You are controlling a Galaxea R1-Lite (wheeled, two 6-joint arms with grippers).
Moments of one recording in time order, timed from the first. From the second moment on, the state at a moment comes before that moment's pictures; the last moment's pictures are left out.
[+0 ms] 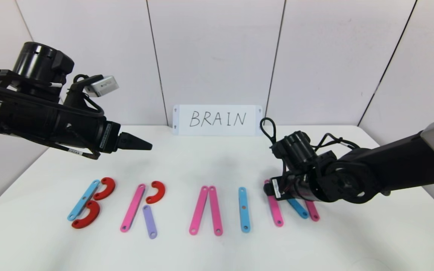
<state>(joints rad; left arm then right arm) -0.17 1.63 -1.35 0.44 -0.42 0.11 0.56 2.00 -1.08 0.02 -0.35 0.30</state>
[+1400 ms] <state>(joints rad) -0.17 1.56 -1.28 0.41 -0.26 0.11 0.53 1.63 -0.94 0.02 -0.30 0.31</state>
